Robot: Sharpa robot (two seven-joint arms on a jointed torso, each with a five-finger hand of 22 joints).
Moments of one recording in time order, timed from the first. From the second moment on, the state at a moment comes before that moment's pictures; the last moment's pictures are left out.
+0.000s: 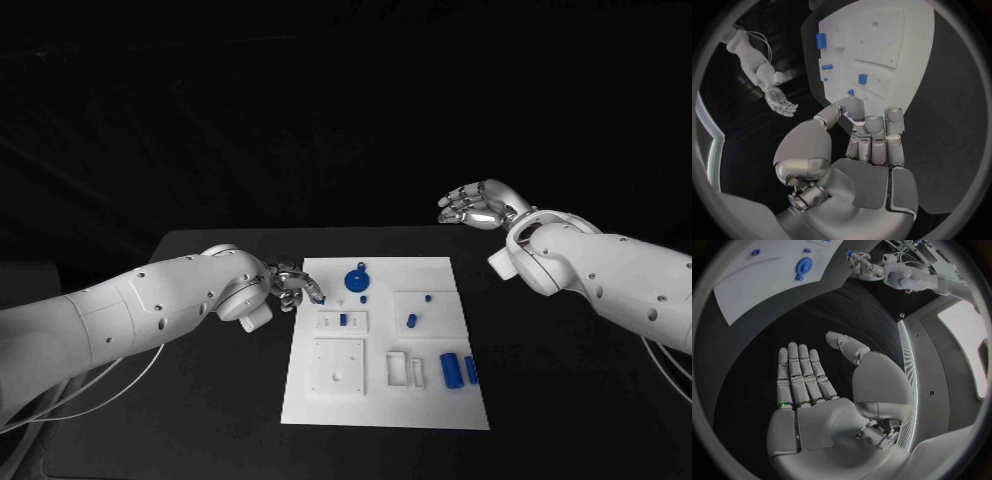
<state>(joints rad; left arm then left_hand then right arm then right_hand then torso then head) 1.23 -0.62 -0.13 1.15 -0.73 -0.02 -0.35 0.93 -0.02 0.63 -0.28 0.36 1.08 0.05 0.30 0.80 1.39 -0.09 0.91 0.42 1.17 -0.16 1.44 0.49 0.05 0.98 -0.14 1.02 1.31 1.22 -0.70 0.05 1.12 -0.82 -0.34 0.13 1.04 -0.17 0.66 -0.26 0.44 0.75 0.19 0.27 0.46 0.85 0.17 0.37 0.29 0.84 0.17 0.29 0.60 0.18 0.58 0.19 0.37 1.15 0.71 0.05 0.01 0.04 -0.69</state>
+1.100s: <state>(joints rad) 1.21 -0.52 -0.18 1.08 -0.97 -0.02 -0.43 0.92 -0.01 0.62 -0.28 0.41 1.08 0.05 0.31 0.80 1.41 -0.09 0.91 0.42 1.18 -0.17 1.44 0.48 0.05 0.99 -0.15 1.03 1.31 1.24 -0.65 0.05 0.96 -0.69 -0.25 0.22 0.97 -0.11 0.52 -0.26 0.55 0.66 0.18 0.30 0.44 0.95 0.21 0.10 0.07 0.86 0.18 0.28 0.47 0.22 0.68 0.22 0.21 1.09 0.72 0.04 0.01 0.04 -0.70</state>
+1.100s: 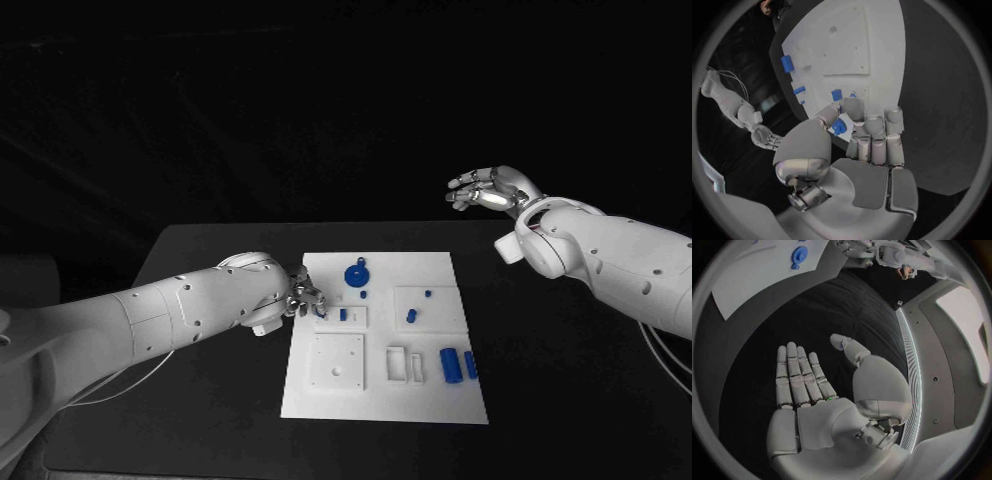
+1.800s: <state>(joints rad) 1.19 -0.49 -0.18 1.04 -0.98 -0.02 -0.43 0.90 -0.02 0.63 -0.28 0.47 1.08 0.06 0.30 0.82 1.41 -0.10 0.91 0.42 1.18 -0.17 1.44 0.48 0.05 0.99 -0.15 1.03 1.31 1.24 -0.64 0.05 0.97 -0.69 -0.24 0.22 0.97 -0.11 0.51 -0.26 0.55 0.66 0.18 0.30 0.43 0.94 0.21 0.08 0.07 0.85 0.19 0.26 0.46 0.22 0.68 0.22 0.18 1.08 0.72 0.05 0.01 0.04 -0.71</state>
